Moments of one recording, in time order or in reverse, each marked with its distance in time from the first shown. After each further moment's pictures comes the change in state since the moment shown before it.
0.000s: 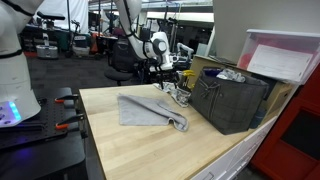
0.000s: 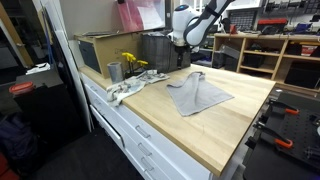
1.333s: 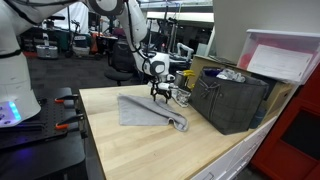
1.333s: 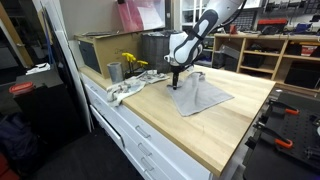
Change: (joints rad) arm -0.067 0.286 0.120 0.183 0.278 -0.005 -0.255
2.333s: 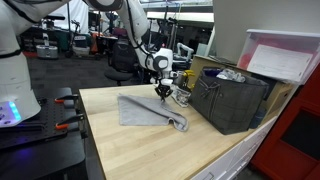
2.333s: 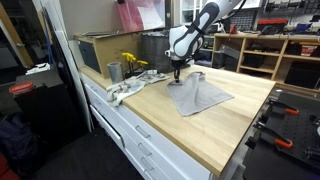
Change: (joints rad) arm -0.005 -0.046 -0.014 0.017 0.000 -0.090 0.000
